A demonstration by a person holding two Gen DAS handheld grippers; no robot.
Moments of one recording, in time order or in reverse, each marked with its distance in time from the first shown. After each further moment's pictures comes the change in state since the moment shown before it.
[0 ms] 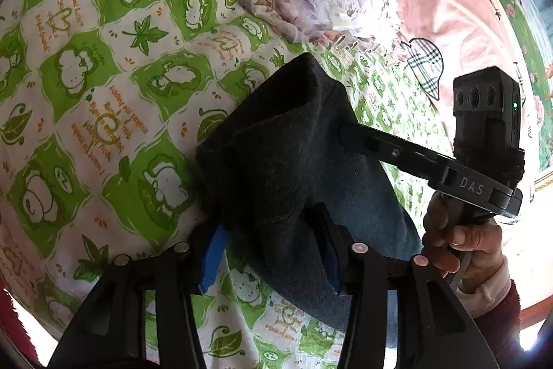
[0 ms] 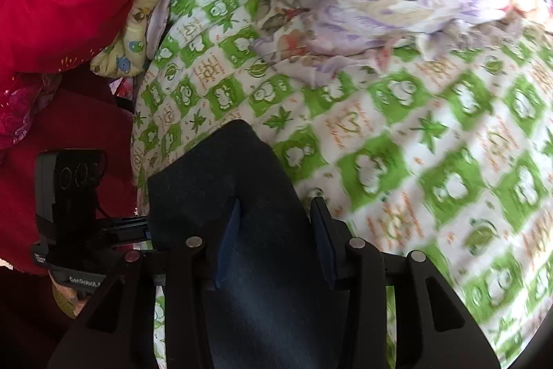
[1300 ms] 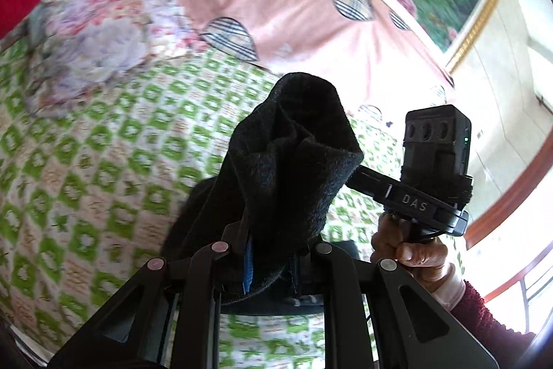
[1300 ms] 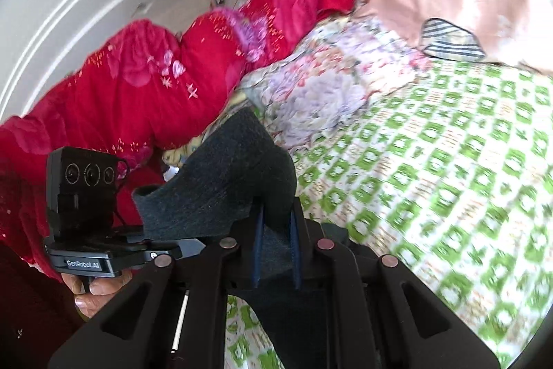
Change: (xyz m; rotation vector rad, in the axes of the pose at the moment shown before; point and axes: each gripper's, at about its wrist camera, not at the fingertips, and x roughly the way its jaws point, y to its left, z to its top) left arm -0.074 -0.231 -0.106 0.534 -0.052 -0.274; right arm -0.250 0.025 -0.194 0.159 -0.604 -0.056
